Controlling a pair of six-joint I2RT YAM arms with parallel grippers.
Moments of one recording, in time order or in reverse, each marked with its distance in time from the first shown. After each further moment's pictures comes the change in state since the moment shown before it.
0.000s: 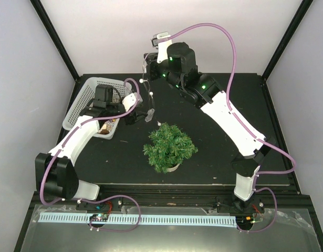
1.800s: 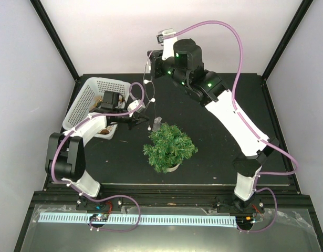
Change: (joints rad) left arm 0.029 0.217 -0.060 0.093 0.152 0.044; right arm -0.028 -0.003 0.039 -0.027 -0.054 0.016
